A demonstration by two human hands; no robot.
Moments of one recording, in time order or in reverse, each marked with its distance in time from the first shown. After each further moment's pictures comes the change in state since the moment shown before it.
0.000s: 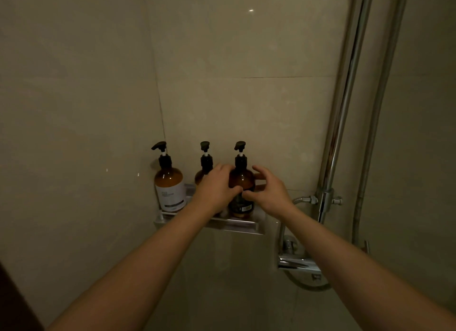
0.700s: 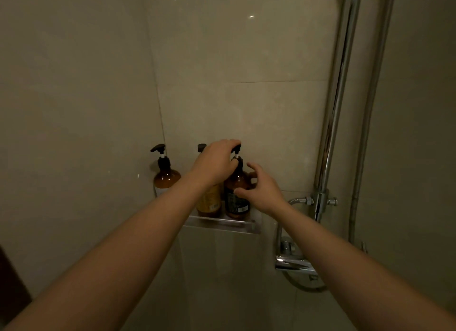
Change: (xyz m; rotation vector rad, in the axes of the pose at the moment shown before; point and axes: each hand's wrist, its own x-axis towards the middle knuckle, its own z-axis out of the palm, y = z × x) left_hand 0.039 0.035 -0.051 0.119 0.021 0.157; right_hand 0.004 -0.015 0.000 -0.088 -0.029 -0.001
